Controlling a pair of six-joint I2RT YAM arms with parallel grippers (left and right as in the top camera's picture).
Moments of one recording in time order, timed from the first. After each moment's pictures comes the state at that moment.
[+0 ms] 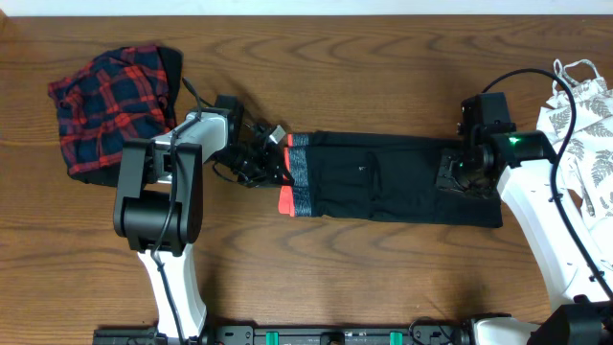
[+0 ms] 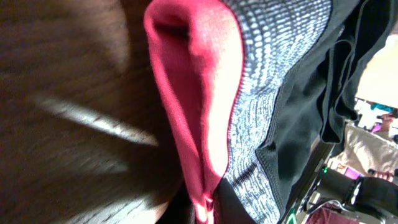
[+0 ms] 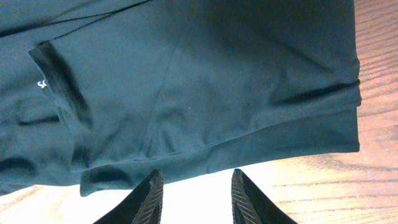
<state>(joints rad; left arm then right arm) -0.13 2.15 1.29 -0.85 0.83 0.09 0.11 1.46 1.12 -1.02 0.00 0.39</state>
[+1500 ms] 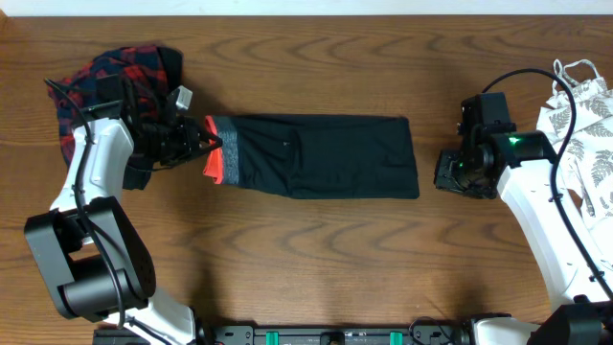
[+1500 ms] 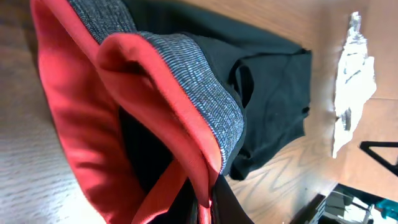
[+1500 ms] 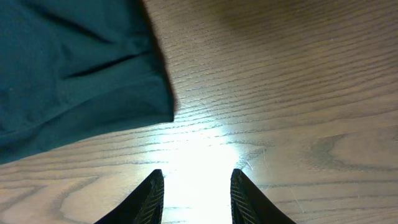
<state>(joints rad) 0.25 1.80 1.29 -0.92 0.79 0.09 0.11 1.46 1.12 -1.02 0.00 0.39</state>
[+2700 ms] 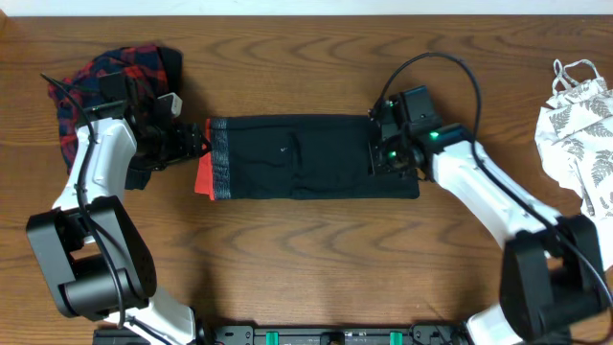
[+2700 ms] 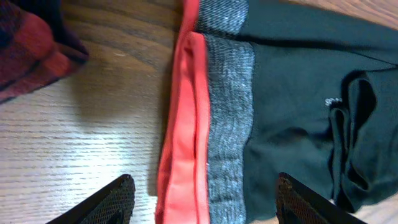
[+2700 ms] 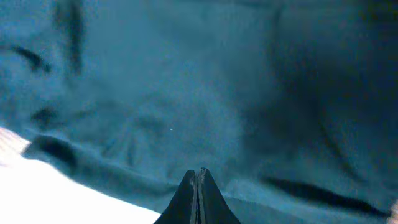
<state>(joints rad) 0.24 1.81 1.28 -0.85 0.40 0.06 0.35 1.74 1.12 -0.55 -0.25 0.20</state>
